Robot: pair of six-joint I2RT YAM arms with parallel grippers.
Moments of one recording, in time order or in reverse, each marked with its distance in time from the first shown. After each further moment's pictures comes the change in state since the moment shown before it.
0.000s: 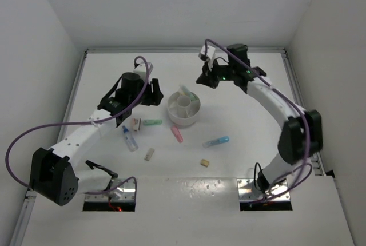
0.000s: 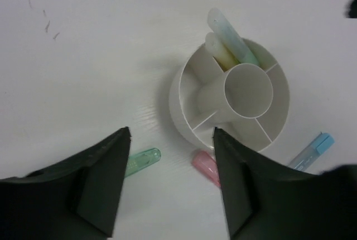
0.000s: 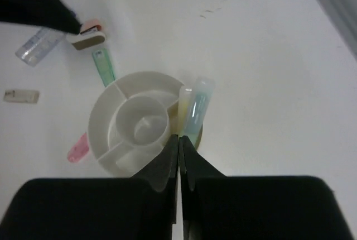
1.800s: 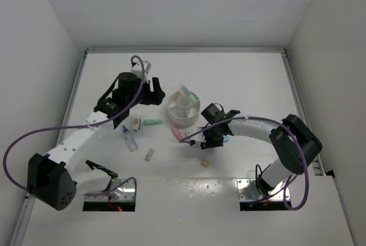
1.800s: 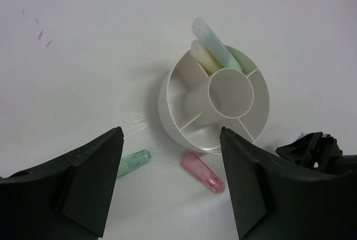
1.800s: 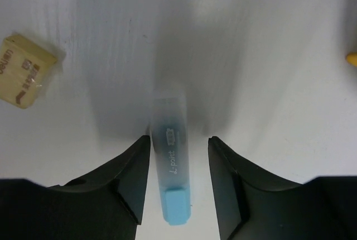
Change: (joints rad) left arm 0.003 -0.050 0.002 -0.003 0.031 -0.032; right arm 0.361 -0.189 -0.644 -0.189 0.524 -0.633
